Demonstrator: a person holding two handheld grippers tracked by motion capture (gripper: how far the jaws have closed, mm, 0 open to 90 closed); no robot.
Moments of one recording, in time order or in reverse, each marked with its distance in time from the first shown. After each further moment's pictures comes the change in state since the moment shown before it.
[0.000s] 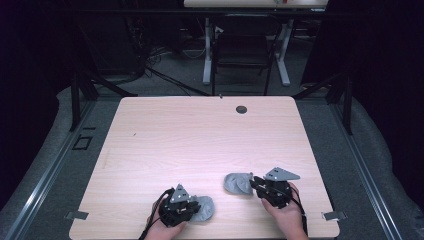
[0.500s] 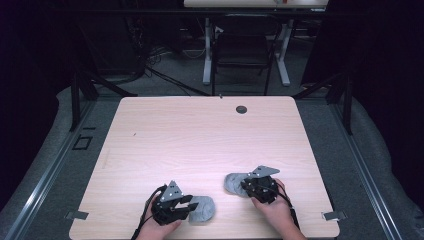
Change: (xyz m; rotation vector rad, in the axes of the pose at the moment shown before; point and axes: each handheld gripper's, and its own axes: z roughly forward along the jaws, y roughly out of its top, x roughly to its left) left arm 0.011 0.005 -0.022 -0.084 0.013 0.031; right arm 0.010 0.002 0.038 0.149 0.022 -0.080
